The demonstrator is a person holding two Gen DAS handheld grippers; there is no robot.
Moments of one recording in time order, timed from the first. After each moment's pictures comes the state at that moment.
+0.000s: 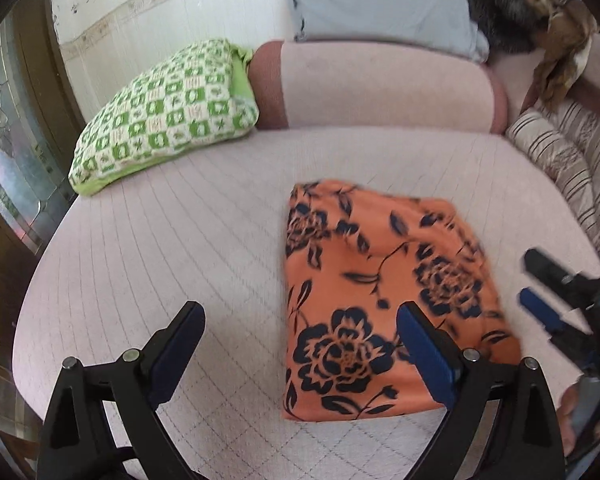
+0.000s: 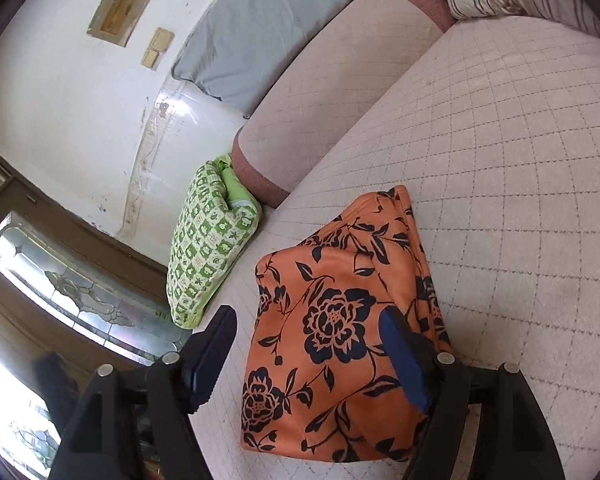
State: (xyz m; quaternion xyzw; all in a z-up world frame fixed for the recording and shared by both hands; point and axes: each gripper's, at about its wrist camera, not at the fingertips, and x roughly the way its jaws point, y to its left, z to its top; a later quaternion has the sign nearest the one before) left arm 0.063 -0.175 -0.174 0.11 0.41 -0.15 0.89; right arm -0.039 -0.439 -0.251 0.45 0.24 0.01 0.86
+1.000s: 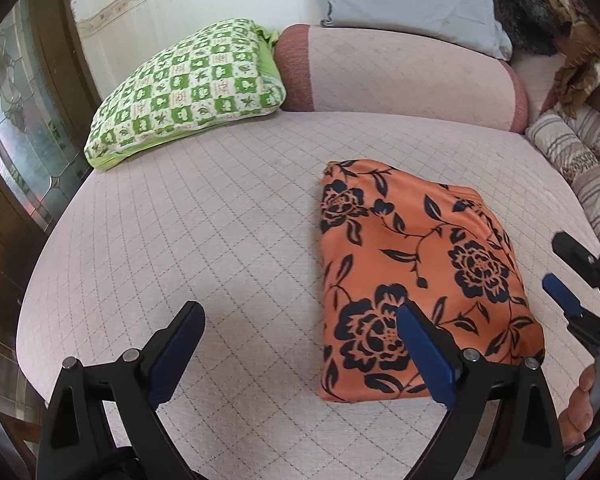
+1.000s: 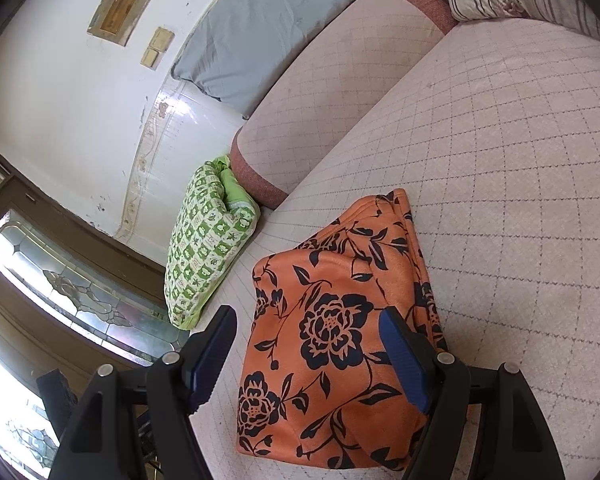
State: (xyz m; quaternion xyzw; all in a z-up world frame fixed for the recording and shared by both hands) left arm 0.075 -0.141 -0.189 0.10 0.44 -0.11 0.88; right arm -0.035 -0.442 -0.253 0.45 0.24 0.00 0.86
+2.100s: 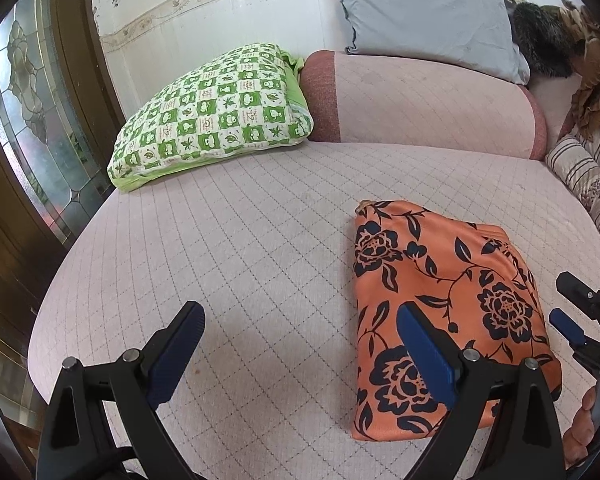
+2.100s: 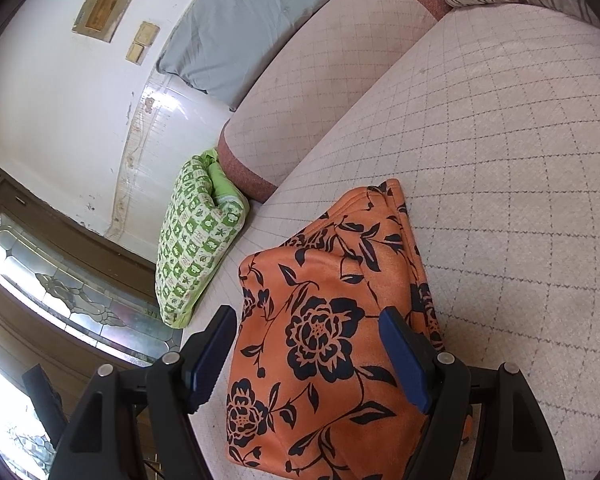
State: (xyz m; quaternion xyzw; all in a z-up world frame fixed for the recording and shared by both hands) left arm 0.094 -0.131 -0.174 0.10 0.40 -0.08 0.91; right arm -0.016 -0.445 -0.266 0.45 0.26 0.00 0.85
